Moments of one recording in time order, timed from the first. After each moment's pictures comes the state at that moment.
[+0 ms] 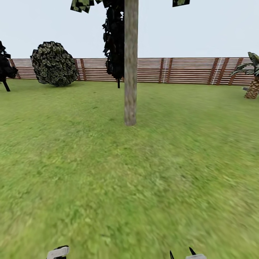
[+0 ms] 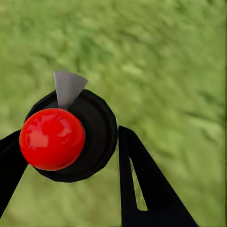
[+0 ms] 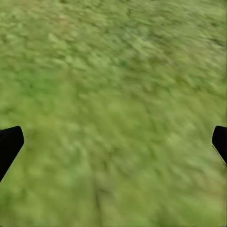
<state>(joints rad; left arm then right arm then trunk) -0.22 0.16 -0.06 -0.37 0.27 -0.38 -0.05 -0.23 -0.05 0.05 -0.18 0.06 -0.84 0.00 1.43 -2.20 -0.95</state>
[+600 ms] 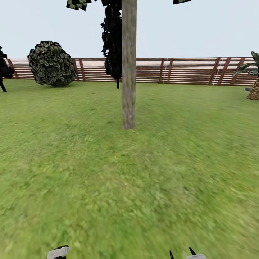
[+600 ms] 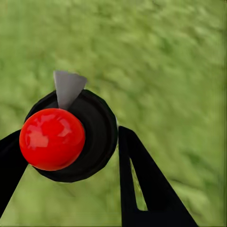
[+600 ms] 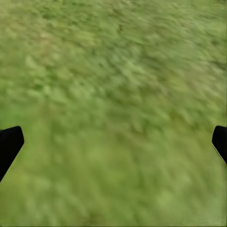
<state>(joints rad) -0.22 0.16 -0.06 -0.37 0.27 -0.38 -0.05 -0.23 -0.05 0.05 -0.18 0.06 -0.84 0.00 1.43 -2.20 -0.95</state>
